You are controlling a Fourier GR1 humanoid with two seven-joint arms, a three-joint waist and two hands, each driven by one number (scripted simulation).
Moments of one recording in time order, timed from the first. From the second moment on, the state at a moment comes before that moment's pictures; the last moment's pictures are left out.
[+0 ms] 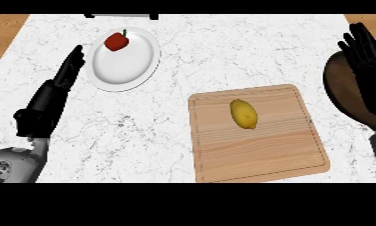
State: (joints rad) left arm -0.18 0.51 -0.21 -1.58 0.10 0.19 0.02; right arm -0.26 -0.53 -0.03 -1.48 -0.32 -0.05 0.02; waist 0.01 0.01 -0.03
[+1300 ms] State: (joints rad) left arm -0.17 0.39 -0.24 -1.56 0.13 0.09 0.16; right arm -0.53 -0.49 0.40 -1.14 0.25 0.06 0.45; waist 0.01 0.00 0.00
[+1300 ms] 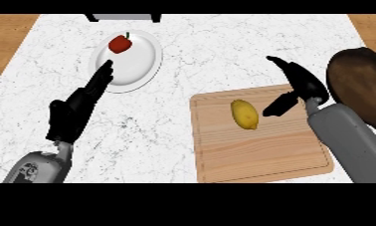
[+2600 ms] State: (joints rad) left arm -0.16 0.35 -0.19 -1.56 0.09 0.05 0.17; right arm -0.79 -0.27 0.50 -1.01 0.17 0.61 0.94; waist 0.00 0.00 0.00
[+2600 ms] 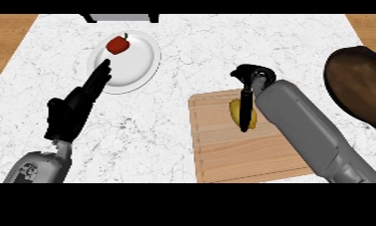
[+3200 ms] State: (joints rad) left arm -0.14 0.33 -0.15 -1.60 0.06 0.00 0.19; right arm -0.70 -0.25 0.49 -1.03 0.30 0.61 0.93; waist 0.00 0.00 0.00
